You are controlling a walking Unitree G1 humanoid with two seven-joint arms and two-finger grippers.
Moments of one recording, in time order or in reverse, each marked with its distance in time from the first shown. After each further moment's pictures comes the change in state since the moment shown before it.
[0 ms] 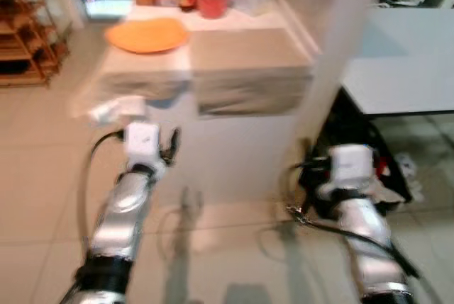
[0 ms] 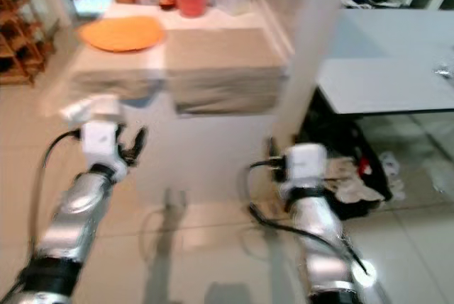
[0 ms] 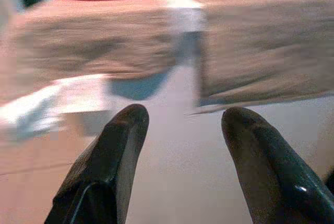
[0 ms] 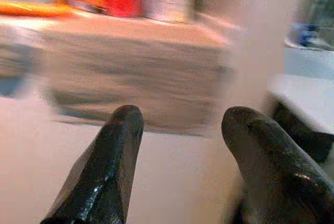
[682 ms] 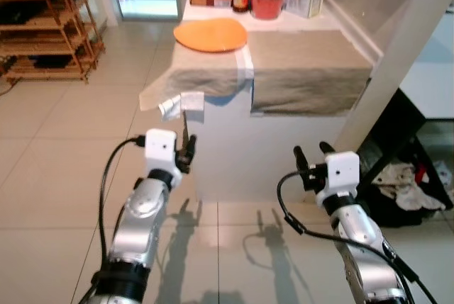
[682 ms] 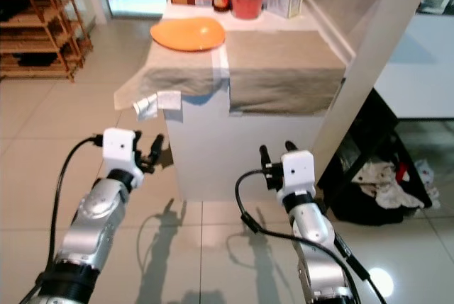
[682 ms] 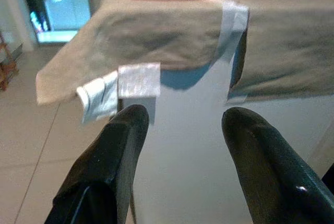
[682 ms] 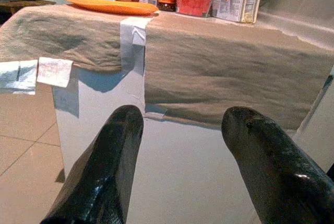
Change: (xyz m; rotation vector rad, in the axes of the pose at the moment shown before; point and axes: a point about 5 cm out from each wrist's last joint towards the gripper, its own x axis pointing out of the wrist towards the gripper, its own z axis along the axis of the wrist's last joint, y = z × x) left arm -0.001 -0.039 0.000 -0.037 -0.025 -0.082; right arm -0.008 -0.006 -0.010 -0.034 0.049 -0.003
